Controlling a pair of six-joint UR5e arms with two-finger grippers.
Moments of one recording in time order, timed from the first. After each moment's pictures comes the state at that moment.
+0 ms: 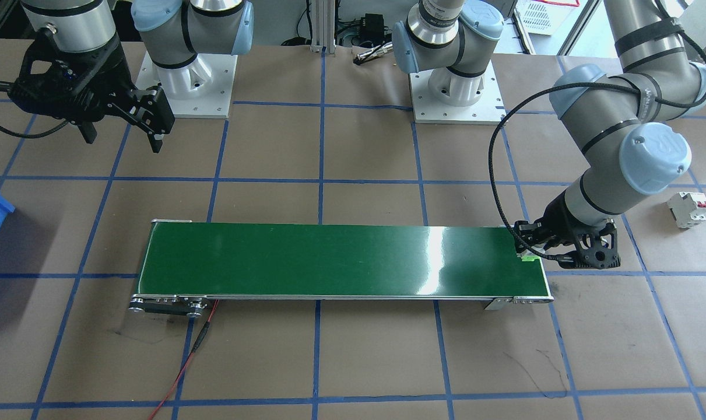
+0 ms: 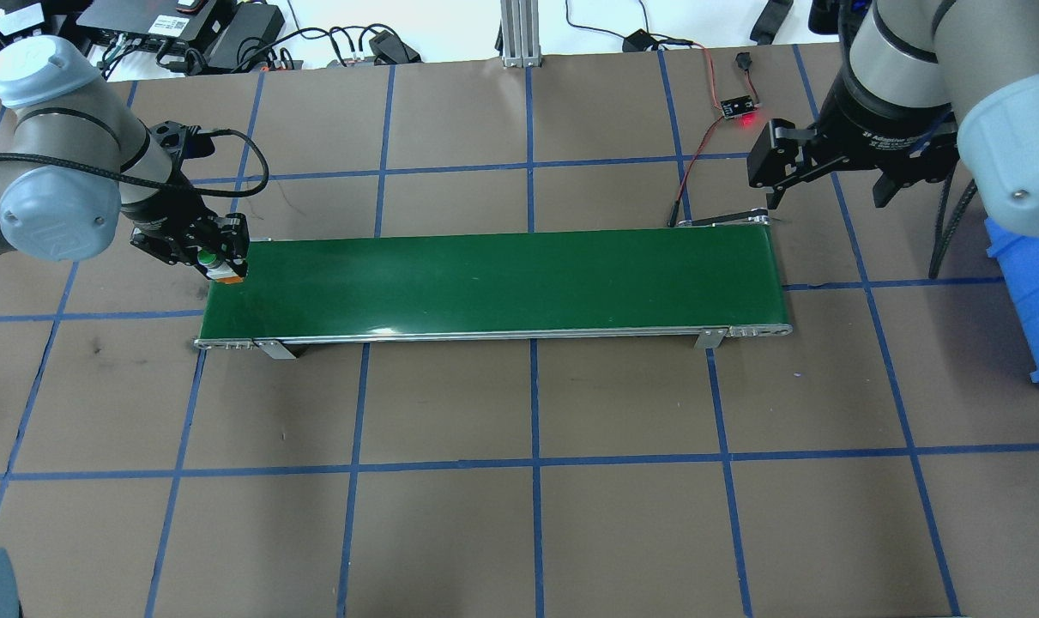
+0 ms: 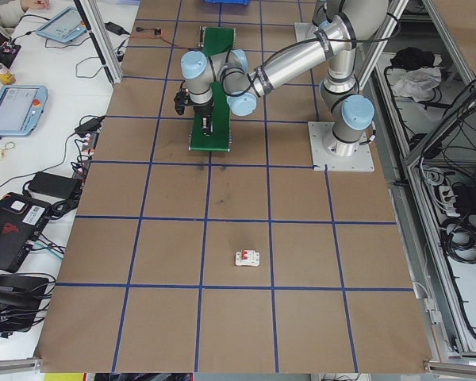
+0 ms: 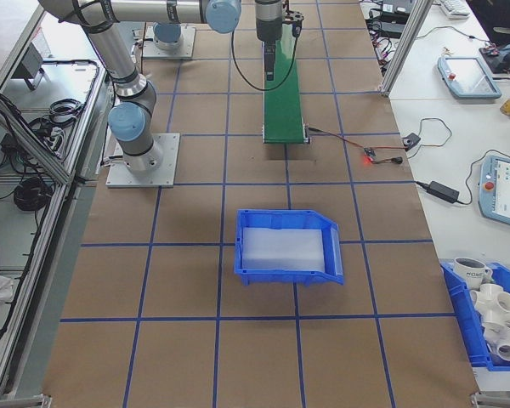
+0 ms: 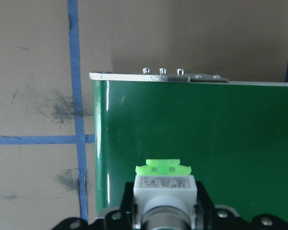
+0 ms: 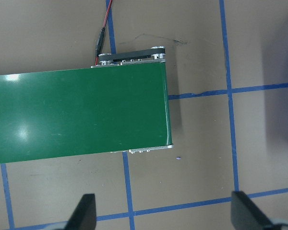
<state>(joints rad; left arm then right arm) -1.28 -1.83 -1.78 -1.18 1.56 0.26 1.55 -1.66 1.67 -1.68 -1.67 0.07</state>
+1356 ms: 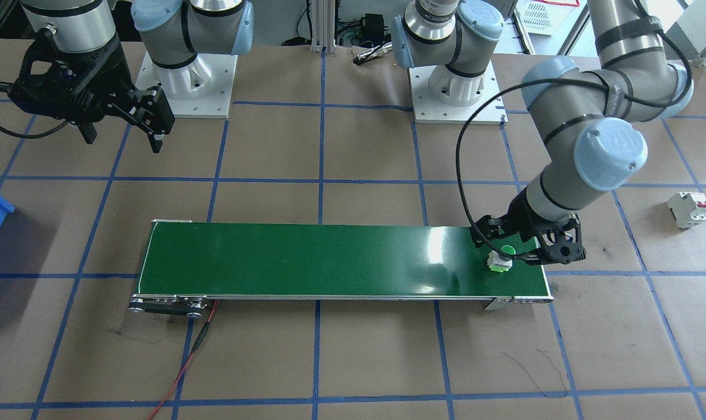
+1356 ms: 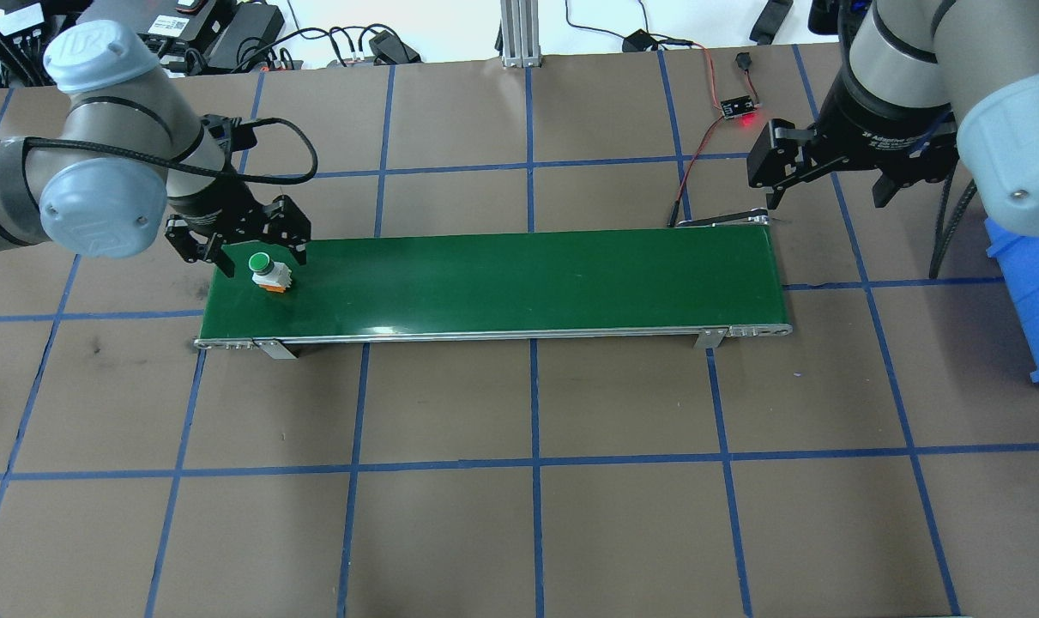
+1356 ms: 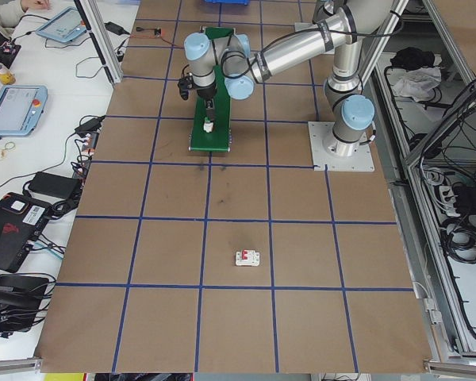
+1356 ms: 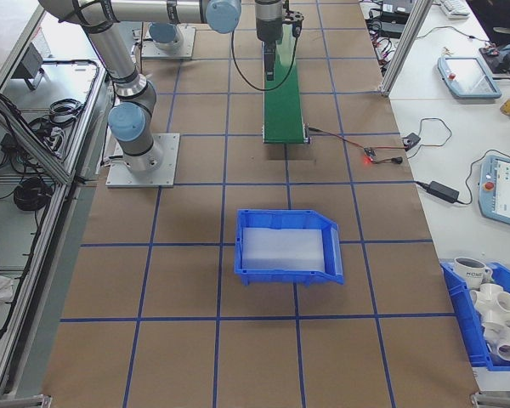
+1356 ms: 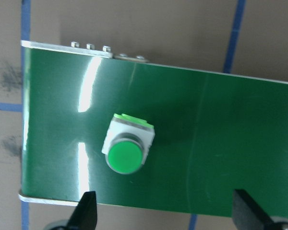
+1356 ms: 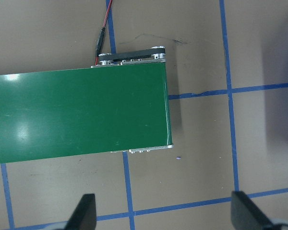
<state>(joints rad) -1.41 -1.79 -1.78 -1.24 1.55 0.03 1.55 -1.66 1.67 -1.68 -1.67 0.07</state>
